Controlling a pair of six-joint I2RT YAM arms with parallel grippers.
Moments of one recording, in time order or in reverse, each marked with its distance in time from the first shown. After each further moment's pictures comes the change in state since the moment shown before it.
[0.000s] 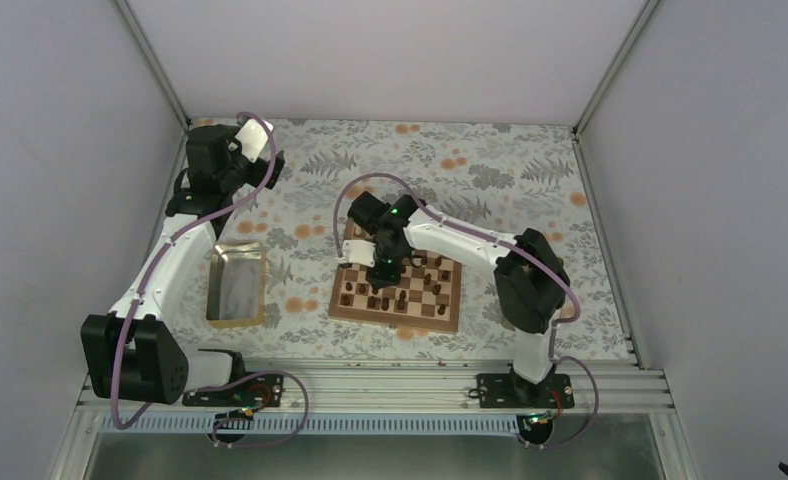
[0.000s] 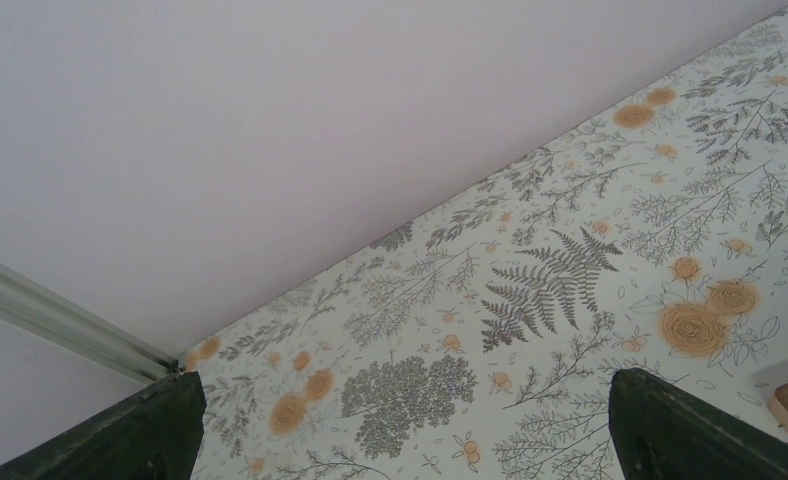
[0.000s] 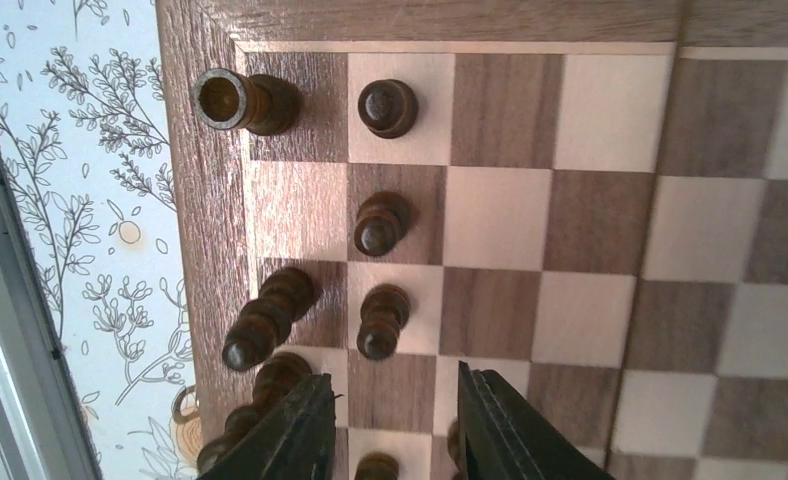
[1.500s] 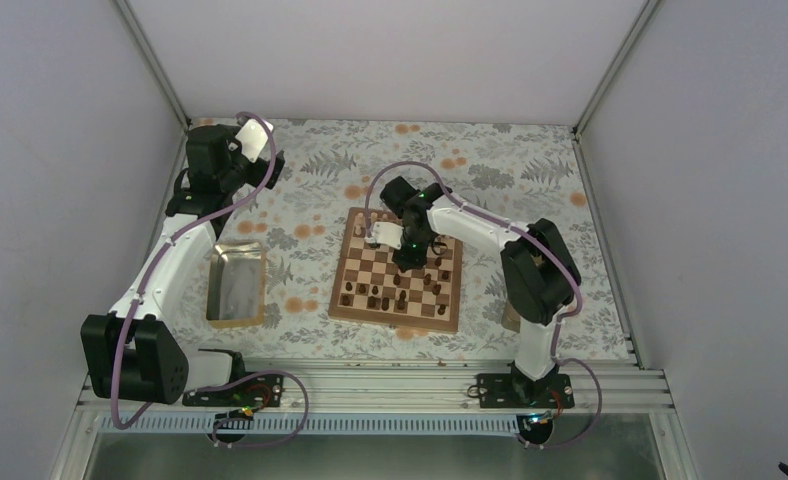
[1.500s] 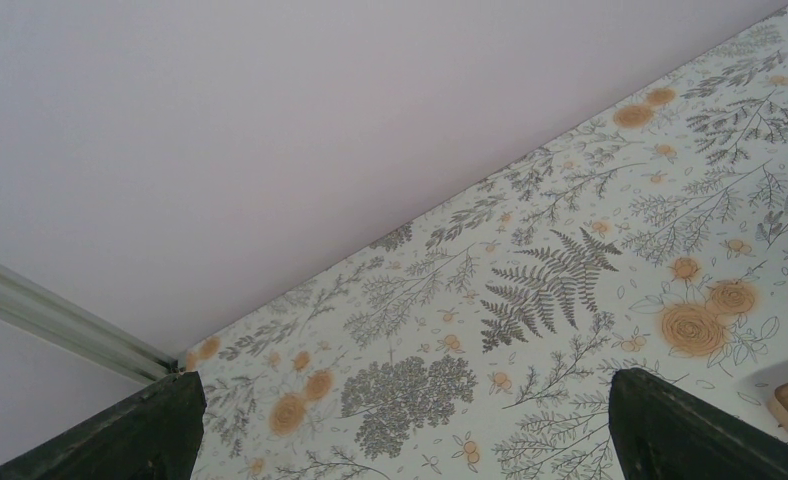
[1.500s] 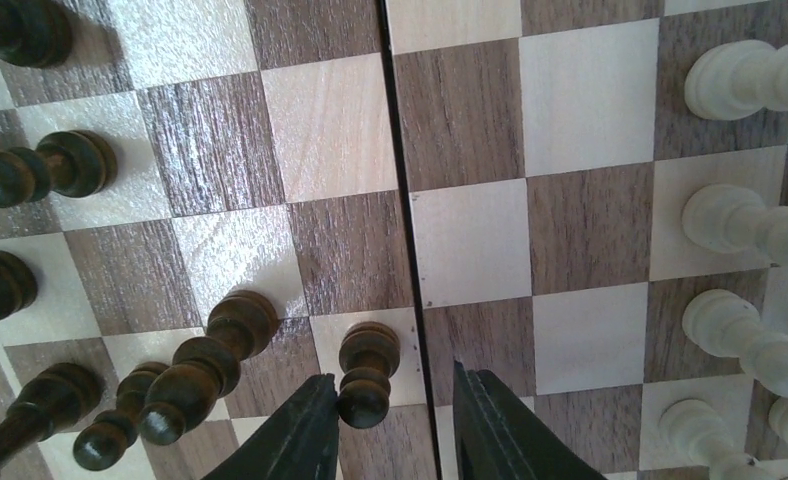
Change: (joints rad) left arm 0.000 0.000 0.000 0.000 0.000 0.000; right arm -0.193 -0.021 -0.082 0.054 0.086 -0.042
